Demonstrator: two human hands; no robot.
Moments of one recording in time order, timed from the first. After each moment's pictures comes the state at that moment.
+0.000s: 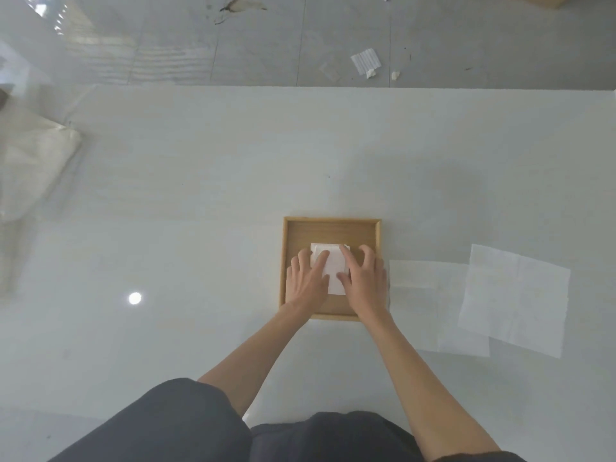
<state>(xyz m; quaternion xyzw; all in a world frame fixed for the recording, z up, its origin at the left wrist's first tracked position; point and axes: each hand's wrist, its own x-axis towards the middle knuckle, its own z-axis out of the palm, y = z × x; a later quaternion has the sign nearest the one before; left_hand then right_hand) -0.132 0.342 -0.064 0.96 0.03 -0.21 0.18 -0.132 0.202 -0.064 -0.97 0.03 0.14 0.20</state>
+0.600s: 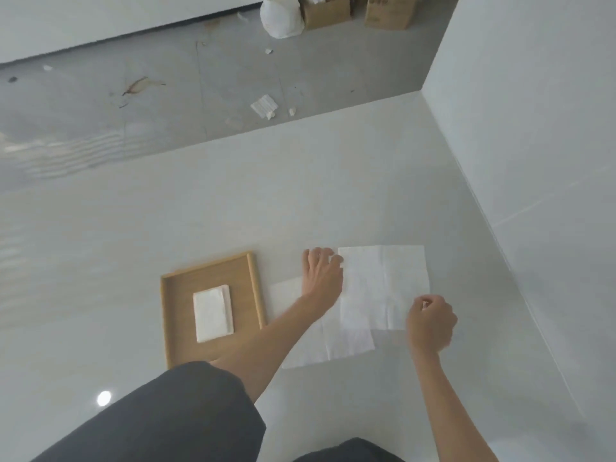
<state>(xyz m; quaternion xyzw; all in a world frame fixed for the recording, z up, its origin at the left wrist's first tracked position) -0.089 0.047 -0.055 0.96 -0.20 -0.14 0.14 -0.209 -0.126 -0.060 -0.78 0.56 -0.01 0.28</state>
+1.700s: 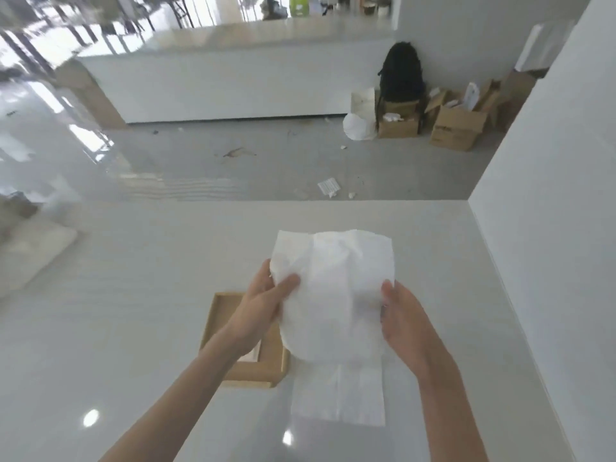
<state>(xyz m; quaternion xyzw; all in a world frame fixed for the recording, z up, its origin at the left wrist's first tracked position) -0.136 0.165 0.206 0.63 0.11 -0.13 0.76 -0.143 -0.071 0.167 -0.52 0.06 0.19 0.83</state>
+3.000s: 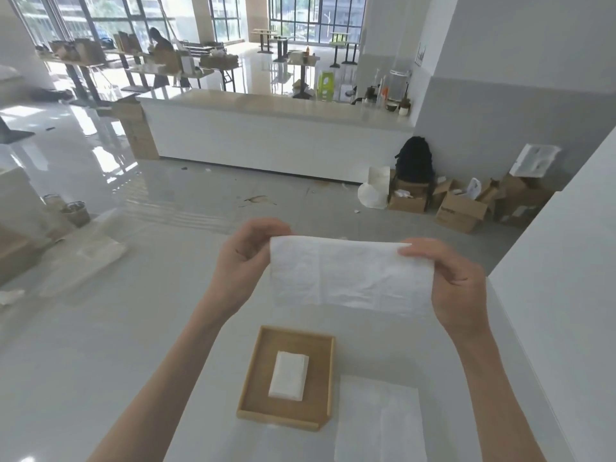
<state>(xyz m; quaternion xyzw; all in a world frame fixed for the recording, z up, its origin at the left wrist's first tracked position) -0.152 0.351 0.312 0.66 -0.13 0.21 0.71 -0.138 0.061 0.321 -0.72 -0.25 -0.20 0.62</state>
